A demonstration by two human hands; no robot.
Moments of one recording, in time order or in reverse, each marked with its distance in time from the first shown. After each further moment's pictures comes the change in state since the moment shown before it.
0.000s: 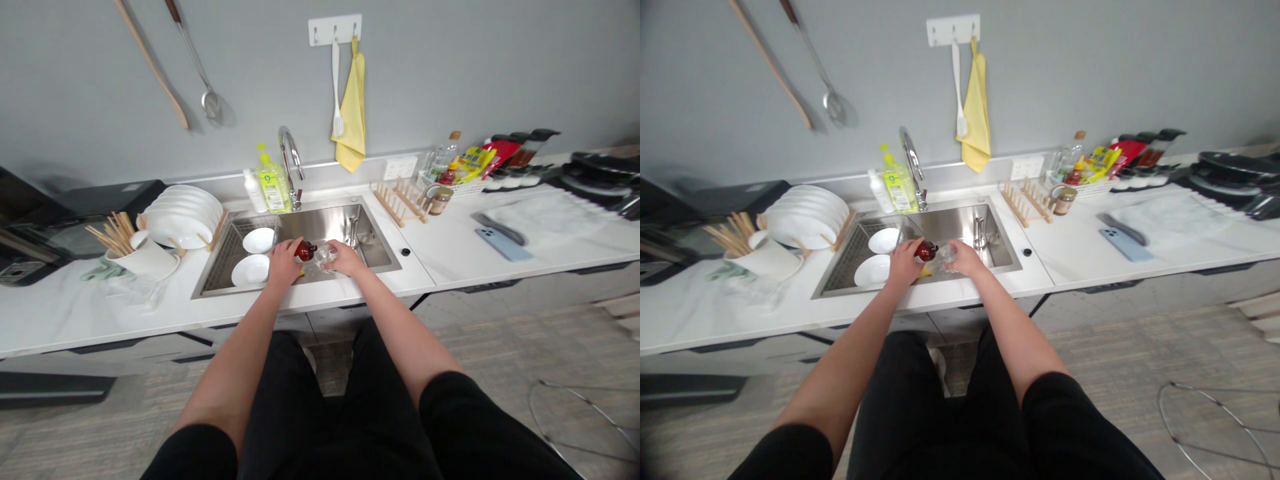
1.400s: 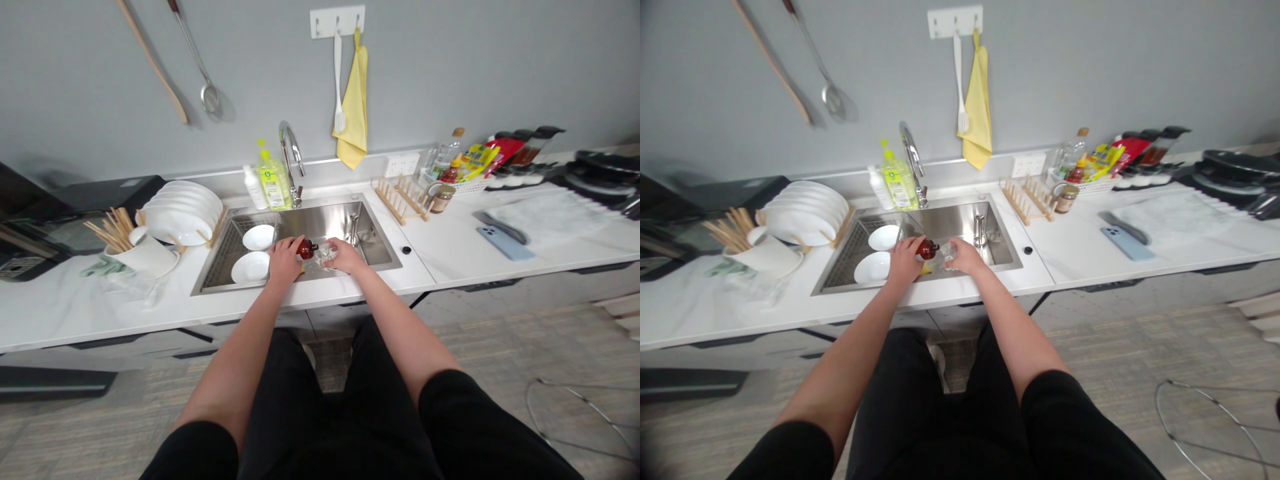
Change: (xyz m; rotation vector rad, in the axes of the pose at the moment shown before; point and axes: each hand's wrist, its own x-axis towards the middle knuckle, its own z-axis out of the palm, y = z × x) left_hand -0.005 0.007 -0.005 0.046 0.001 0.027; right_hand 0.002 0.003 0.001 -0.043 -0.021 0.002
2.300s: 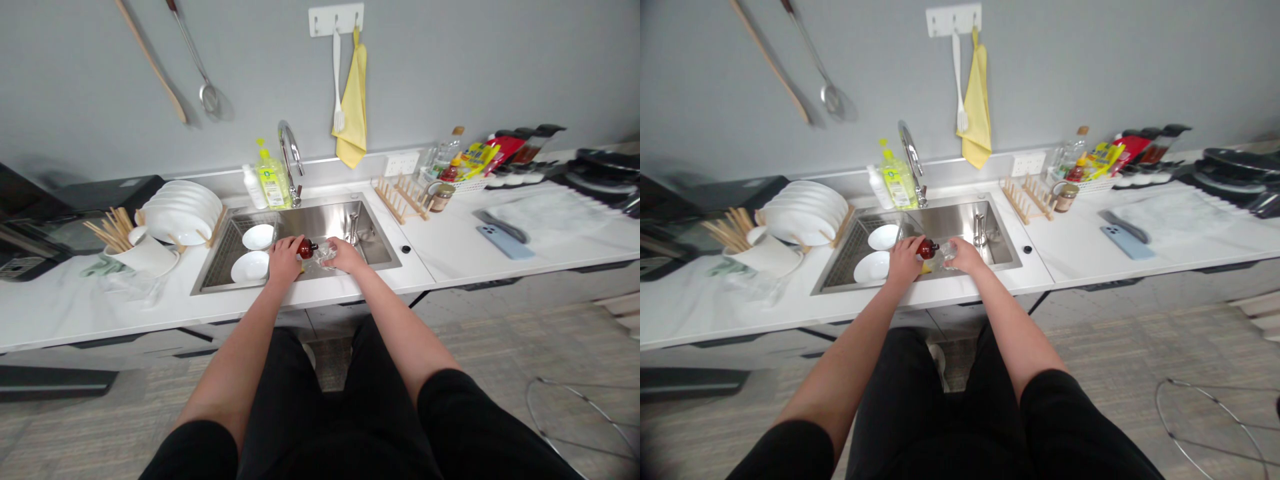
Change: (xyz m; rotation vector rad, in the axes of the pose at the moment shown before) left_hand -0.001 0.004 -0.001 0.066 0.002 0.009; right_hand 0.000 -0.001 0.000 -0.022 0.006 0.019
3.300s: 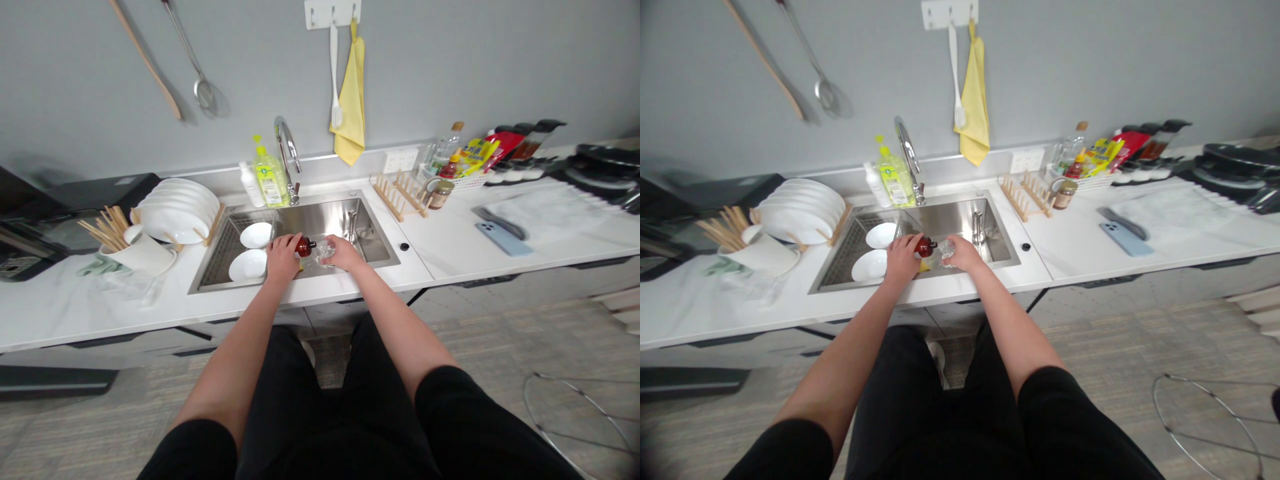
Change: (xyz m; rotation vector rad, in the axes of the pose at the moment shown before) left_hand -0.001 0.005 -0.005 0.003 -0.024 -0.022; right_hand -0.001 -0.002 -0.002 0.004 -0.003 -0.007
